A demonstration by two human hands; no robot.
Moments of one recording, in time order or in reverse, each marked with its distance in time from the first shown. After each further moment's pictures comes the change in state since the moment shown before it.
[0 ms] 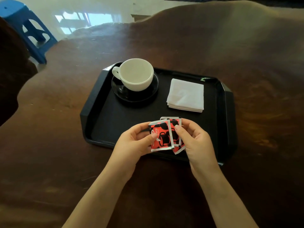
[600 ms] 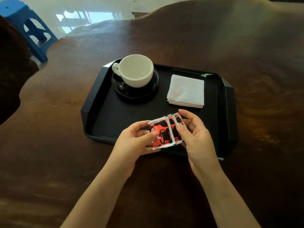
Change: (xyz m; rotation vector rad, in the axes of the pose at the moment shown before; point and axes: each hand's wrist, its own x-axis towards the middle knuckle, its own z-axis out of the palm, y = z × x) left_hand -0.006 0.000 0.001 0.005 0.023 -0.069; right_hand -0.004 0.009 -0.002 0.011 -0.001 -0.036
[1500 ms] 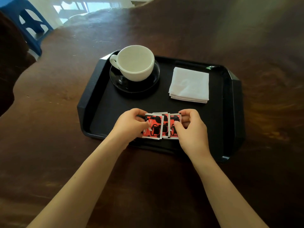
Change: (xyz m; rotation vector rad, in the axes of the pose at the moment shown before) left_hand 0.055 0.013 -0.010 0.601 0.126 -0.107; right_hand 0.035 0.026 0.008 -0.586 0.156 0.006
